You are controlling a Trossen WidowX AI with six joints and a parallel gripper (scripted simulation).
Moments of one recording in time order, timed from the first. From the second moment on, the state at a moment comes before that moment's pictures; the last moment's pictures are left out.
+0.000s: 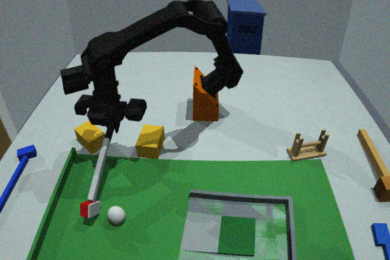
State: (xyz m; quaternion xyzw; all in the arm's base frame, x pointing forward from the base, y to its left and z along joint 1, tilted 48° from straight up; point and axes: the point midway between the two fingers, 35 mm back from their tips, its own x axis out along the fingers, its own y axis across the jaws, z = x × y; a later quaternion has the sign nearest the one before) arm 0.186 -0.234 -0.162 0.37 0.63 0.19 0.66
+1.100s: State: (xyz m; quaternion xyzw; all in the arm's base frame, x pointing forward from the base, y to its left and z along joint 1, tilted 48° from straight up) arm 0.209 -0.187 -0.108 0.37 0.63 0.19 0.66
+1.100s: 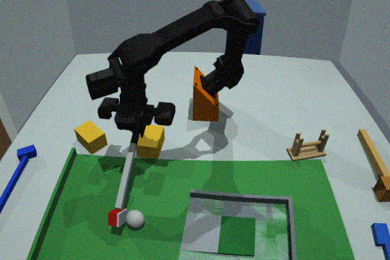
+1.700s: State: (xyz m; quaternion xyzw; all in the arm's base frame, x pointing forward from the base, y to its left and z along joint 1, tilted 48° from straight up) arm 0.206 -0.191 -0.059 0.38 0.63 0.19 0.66
